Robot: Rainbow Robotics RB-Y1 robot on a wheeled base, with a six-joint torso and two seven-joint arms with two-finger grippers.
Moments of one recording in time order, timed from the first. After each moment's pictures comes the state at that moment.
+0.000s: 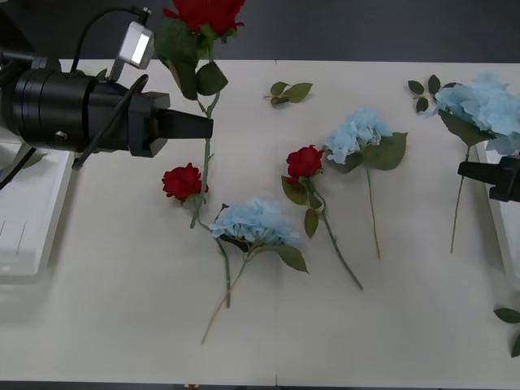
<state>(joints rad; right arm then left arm) -0.14 -1.05 0.12 -1.35 -2.22 0.89 2.44 -0.55 0.68 -0.13 -1.59 2.06 1.34 -2.10</state>
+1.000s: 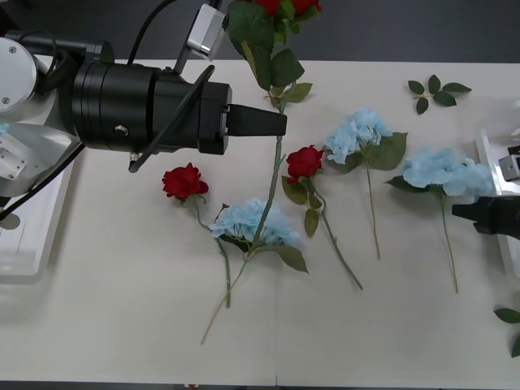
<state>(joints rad) -0.14 -1.05 0.26 -1.33 -1.76 0.69 2.14 -0.61 0.68 -0.33 -1.80 2.05 1.06 -1.89</state>
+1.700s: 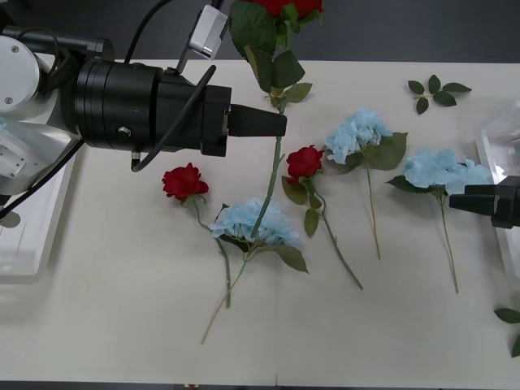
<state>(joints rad) -0.14 -1.16 0.26 -1.36 -2.30 0.94 2.58 -0.62 0.68 -0.33 -1.80 2.02 1.06 -1.92</state>
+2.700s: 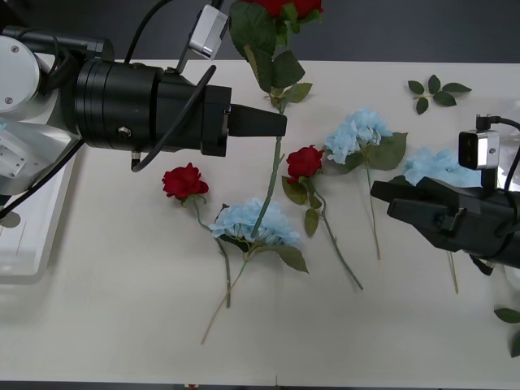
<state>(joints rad) -0.03 -0.93 0.26 -1.76 -2.67 1.07 2.69 -0.62 0.68 -0.33 -1.80 2.02 1.06 -1.92</state>
